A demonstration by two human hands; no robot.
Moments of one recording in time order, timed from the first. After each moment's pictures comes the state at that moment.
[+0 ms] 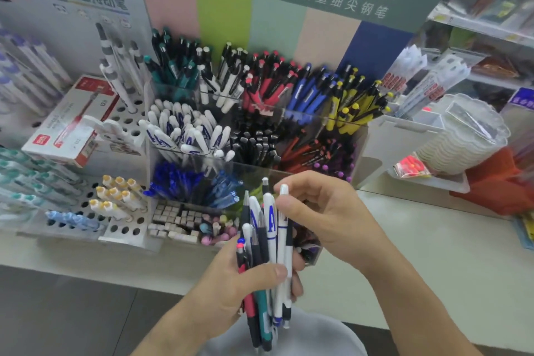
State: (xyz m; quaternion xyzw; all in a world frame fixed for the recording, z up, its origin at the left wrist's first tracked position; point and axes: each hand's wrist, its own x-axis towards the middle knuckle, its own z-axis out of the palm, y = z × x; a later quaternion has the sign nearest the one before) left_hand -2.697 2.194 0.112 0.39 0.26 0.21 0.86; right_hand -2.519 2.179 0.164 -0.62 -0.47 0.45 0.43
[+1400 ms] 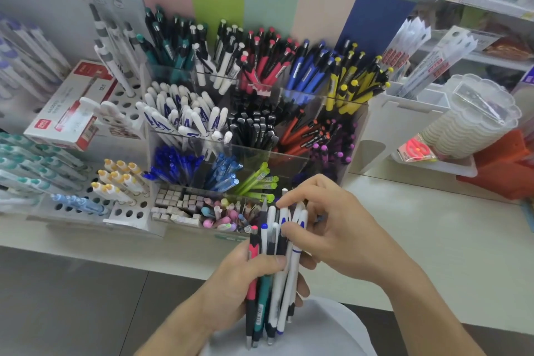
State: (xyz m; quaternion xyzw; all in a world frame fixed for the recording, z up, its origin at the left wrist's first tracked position) left_hand -2.694 2.174 0.102 0.31 0.28 0.14 0.90; right_hand -2.513 2.142 0.159 -0.67 -0.56 0.41 0.27
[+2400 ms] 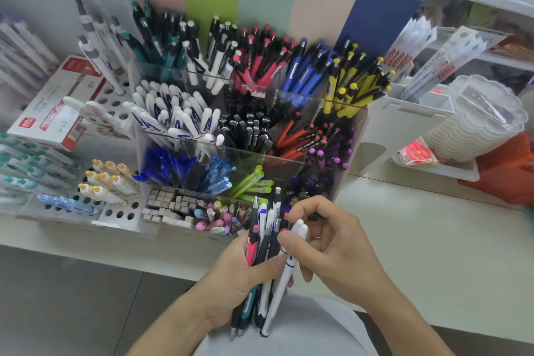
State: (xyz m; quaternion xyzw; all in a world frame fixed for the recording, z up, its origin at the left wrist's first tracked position) left_hand -2.681 2.179 0.081 0.36 0.35 0.16 0.85; right_hand -2.516 2.126 0.132 -0.62 -0.42 0.48 0.45
